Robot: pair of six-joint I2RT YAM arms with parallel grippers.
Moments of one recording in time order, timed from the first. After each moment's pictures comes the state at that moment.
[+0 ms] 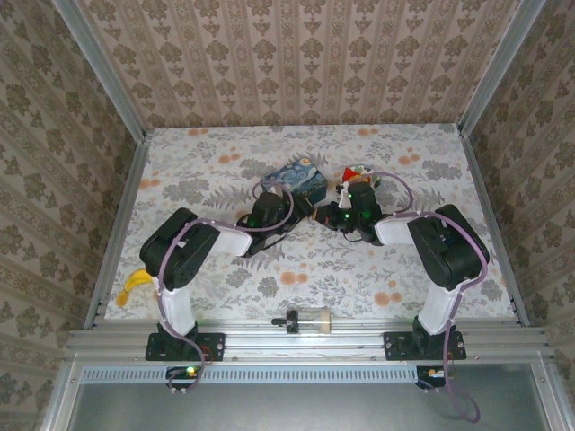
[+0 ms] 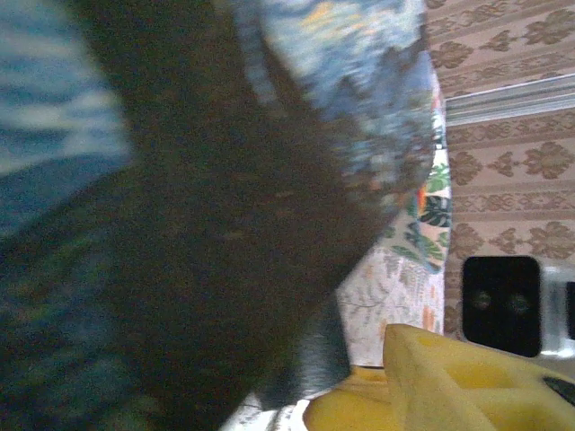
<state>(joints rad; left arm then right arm) -0.71 1.90 0.81 0.64 0.15 -1.21 0.38 1.81 0.79 0.39 -0.50 0.84</state>
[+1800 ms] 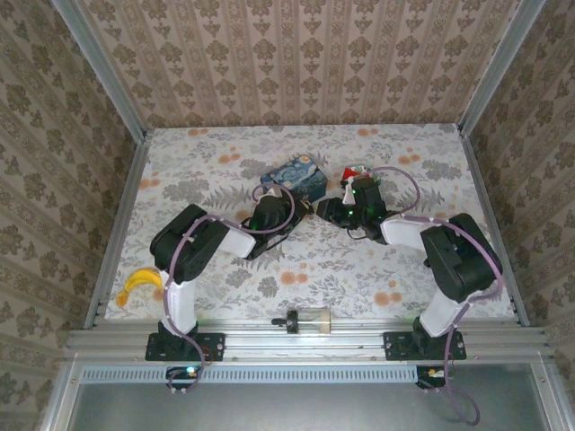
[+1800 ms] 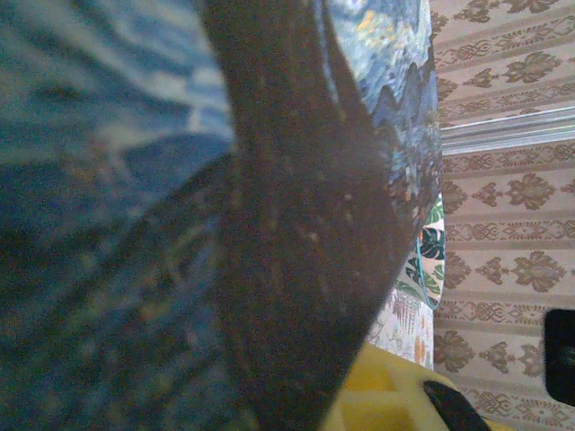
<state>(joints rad) -0.72 1.95 0.81 0.75 0.10 -1.25 0.38 1.68 0.80 0.24 -0.41 0.76</state>
